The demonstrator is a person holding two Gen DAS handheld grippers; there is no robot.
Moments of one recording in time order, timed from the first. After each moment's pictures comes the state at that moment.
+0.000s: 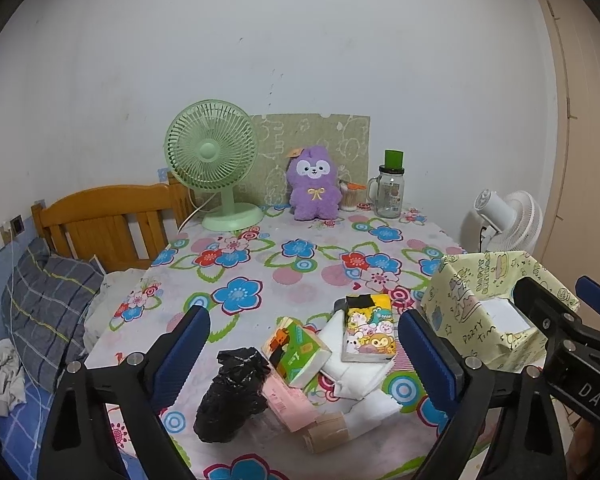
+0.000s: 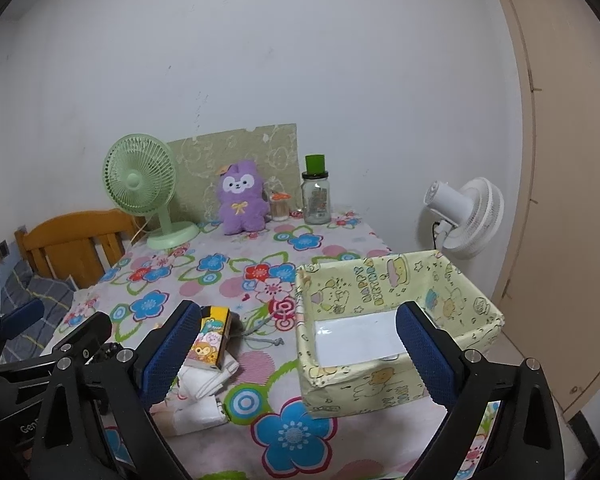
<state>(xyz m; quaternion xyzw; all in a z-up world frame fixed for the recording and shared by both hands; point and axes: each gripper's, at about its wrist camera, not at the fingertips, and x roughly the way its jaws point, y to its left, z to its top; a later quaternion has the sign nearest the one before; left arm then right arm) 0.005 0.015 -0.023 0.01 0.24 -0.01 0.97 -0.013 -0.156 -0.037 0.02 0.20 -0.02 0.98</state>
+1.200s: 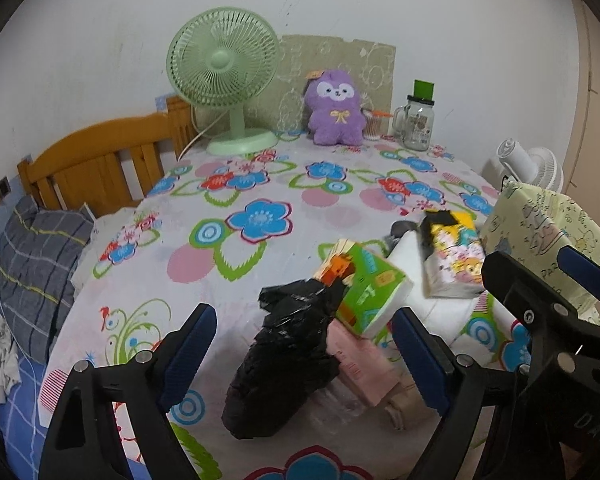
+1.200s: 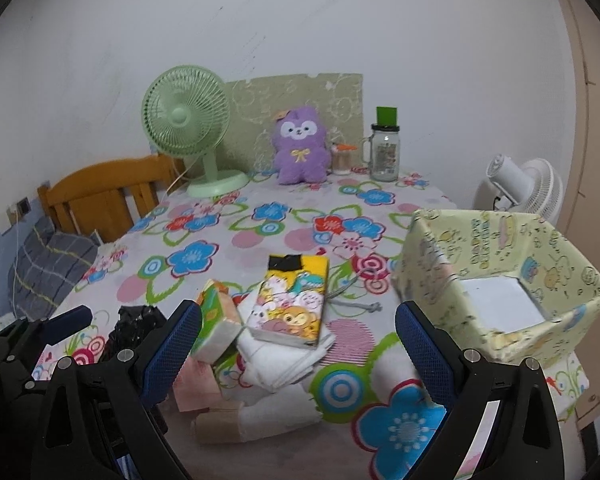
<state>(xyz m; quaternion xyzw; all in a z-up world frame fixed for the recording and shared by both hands) 0.047 0.071 -0.097 0.00 0.35 -0.01 0.94 0.039 -0.068 -0.099 0.00 0.26 0.05 0.96</state>
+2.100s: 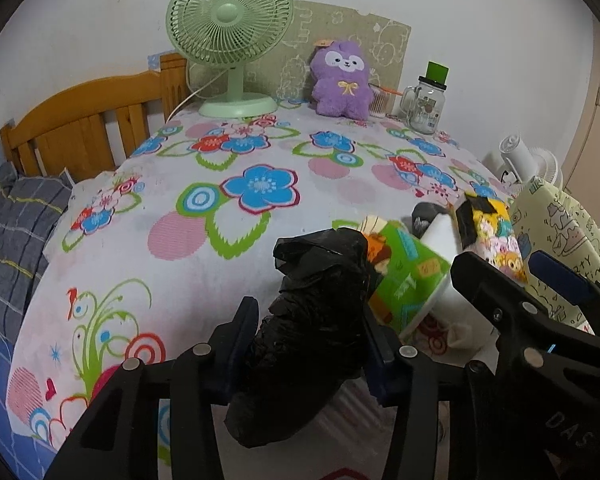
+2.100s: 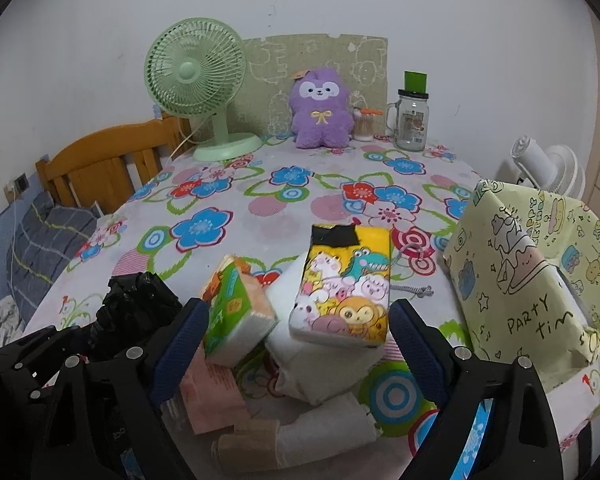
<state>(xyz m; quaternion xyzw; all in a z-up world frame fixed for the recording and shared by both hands) 0.080 0.095 -0.121 -0.04 0.39 -0.04 0.92 0.079 -0.040 -0.125 -0.01 0.32 0.06 0.95</state>
